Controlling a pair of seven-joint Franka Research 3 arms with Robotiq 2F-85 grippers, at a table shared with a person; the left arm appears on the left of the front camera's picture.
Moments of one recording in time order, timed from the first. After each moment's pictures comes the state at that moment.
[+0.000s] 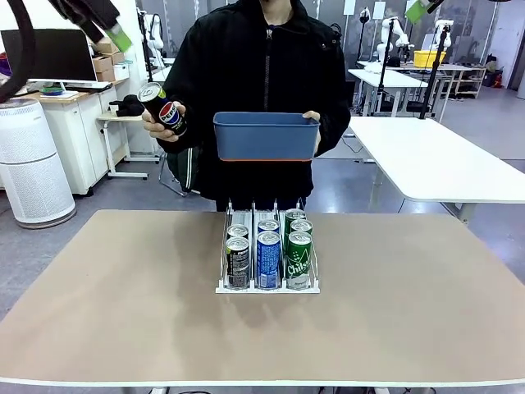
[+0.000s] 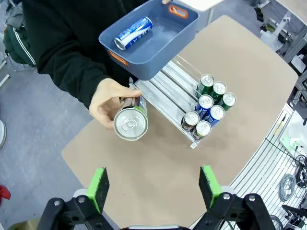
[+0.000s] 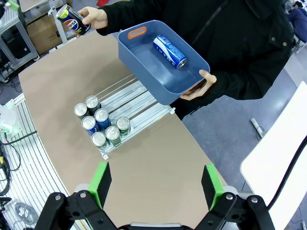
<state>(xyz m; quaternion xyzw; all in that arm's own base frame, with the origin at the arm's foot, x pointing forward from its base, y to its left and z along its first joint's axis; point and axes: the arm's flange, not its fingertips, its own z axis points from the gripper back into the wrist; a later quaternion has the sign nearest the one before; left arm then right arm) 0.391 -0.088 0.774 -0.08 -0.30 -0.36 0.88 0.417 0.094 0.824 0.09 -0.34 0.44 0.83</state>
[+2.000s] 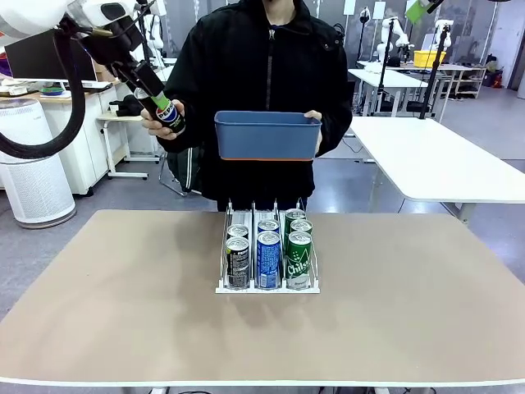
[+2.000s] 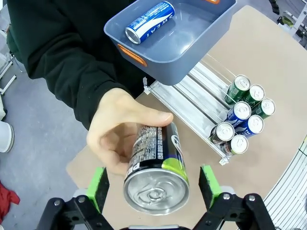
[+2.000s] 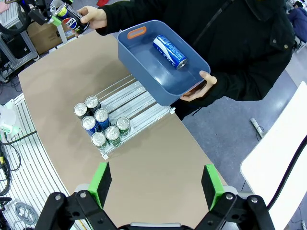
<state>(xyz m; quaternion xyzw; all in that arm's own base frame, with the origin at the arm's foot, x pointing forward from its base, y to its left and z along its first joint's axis) 0.471 -0.114 0.676 -0.04 -0.31 -0.37 0.88 0.417 0.094 0.824 0.09 -0.34 0.44 0.83</state>
